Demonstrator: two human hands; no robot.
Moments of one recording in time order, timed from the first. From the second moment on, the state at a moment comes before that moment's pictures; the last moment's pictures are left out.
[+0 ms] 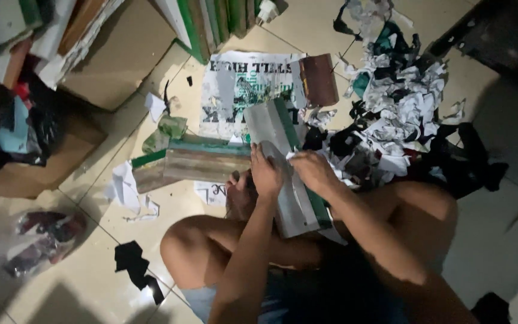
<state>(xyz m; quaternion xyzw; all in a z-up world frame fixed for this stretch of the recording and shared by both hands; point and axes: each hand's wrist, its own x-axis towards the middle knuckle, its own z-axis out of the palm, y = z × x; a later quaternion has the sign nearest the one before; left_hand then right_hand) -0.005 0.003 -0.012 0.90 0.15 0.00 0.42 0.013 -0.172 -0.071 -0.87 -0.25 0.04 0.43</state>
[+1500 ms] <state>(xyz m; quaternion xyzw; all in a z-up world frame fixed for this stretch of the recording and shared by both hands) -0.004 -0.003 0.037 0.97 0.03 -0.16 0.20 0.069 -0.083 0.036 -0.98 -0.20 0.05 0.07</state>
